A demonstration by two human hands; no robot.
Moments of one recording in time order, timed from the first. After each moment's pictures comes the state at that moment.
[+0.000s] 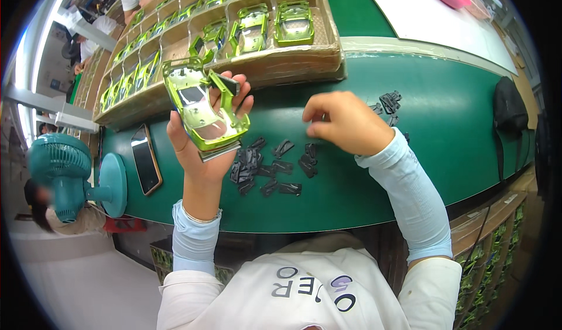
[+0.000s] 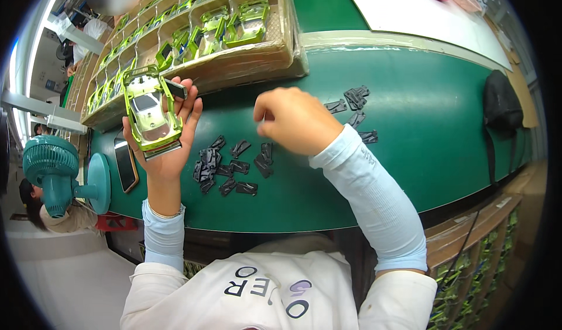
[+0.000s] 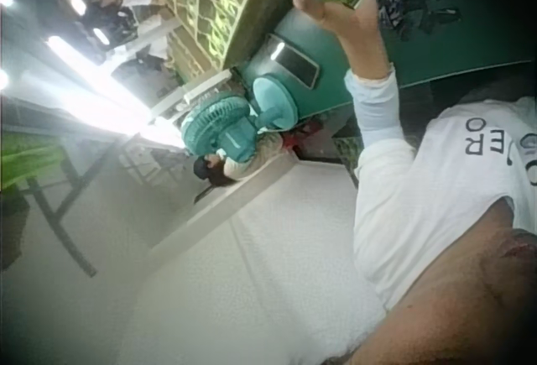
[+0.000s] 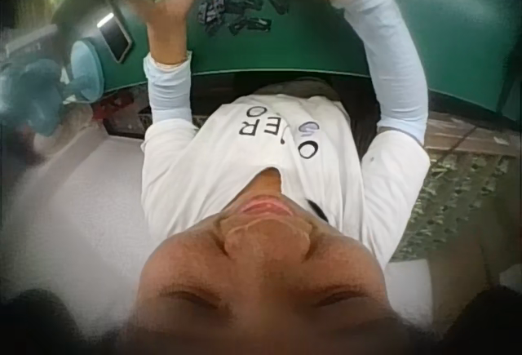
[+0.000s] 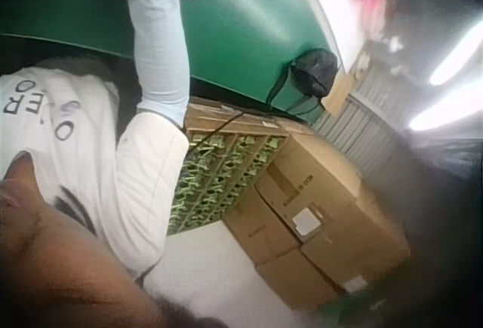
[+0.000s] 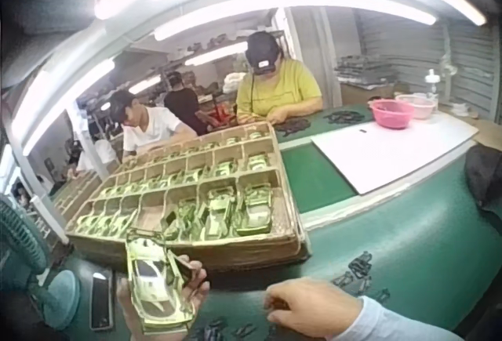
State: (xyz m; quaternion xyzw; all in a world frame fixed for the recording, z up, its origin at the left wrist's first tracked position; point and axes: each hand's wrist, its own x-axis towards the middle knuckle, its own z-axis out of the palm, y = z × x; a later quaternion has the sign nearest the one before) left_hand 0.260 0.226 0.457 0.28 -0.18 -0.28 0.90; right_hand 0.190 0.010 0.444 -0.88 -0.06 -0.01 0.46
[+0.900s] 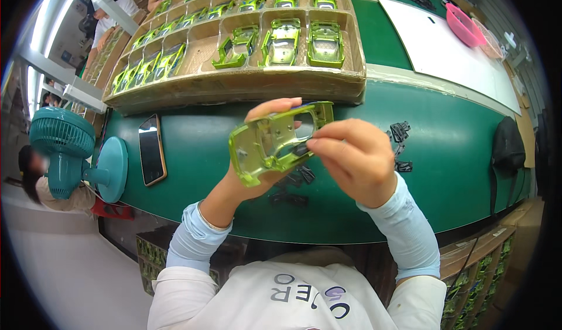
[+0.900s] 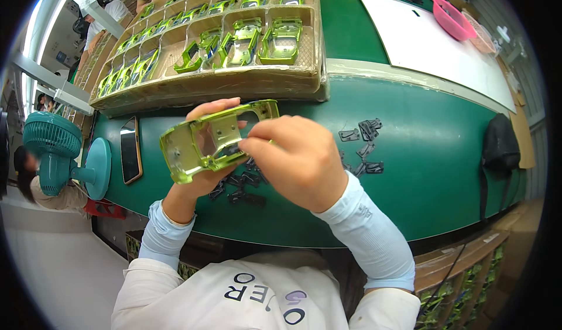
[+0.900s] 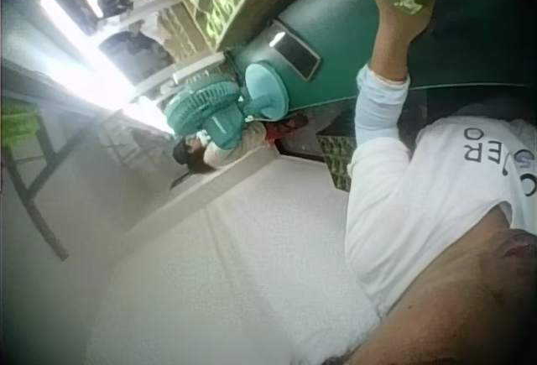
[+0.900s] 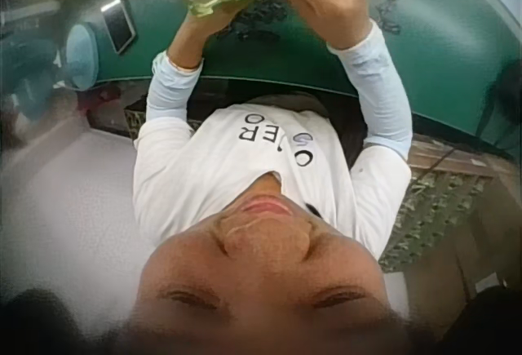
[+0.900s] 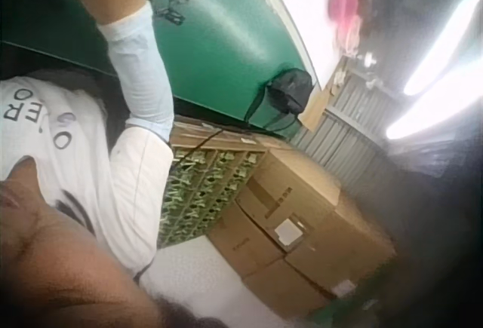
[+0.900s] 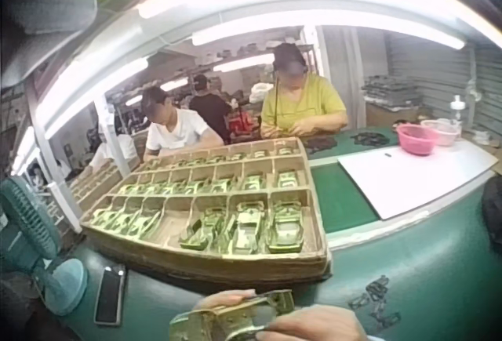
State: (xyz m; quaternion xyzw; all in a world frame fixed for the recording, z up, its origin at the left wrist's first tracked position) left_hand 0.235 0.210 0.450 0.60 -0.42 -0.06 0.68; right_hand 0.171 0.038 0.475 -0.82 -0.27 -0.39 0.33
